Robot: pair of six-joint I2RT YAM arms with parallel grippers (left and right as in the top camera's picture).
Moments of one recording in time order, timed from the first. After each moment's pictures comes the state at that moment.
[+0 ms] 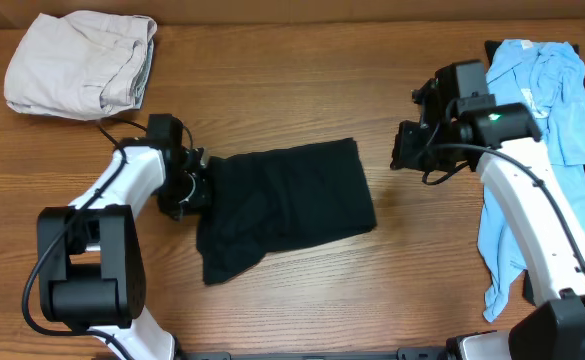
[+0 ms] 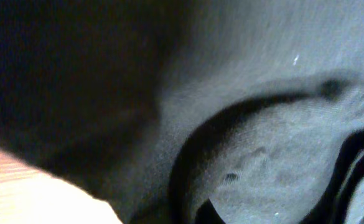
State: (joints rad) left arm 0.01 1.86 1.15 -0.90 0.23 -0.06; right arm 0.16 1.58 1.34 -0.97 -0.32 0.30
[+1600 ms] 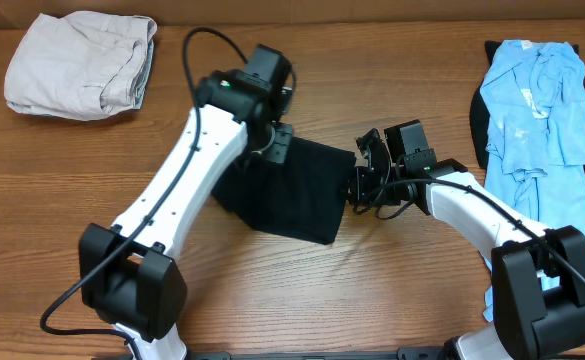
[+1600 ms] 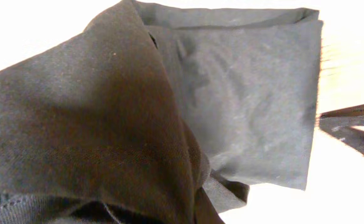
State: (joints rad) left arm -0.46 1.88 1.73 -1.18 0.02 -0.16; right arm 0.28 1.70 0.93 -0.38 -0.58 0.33
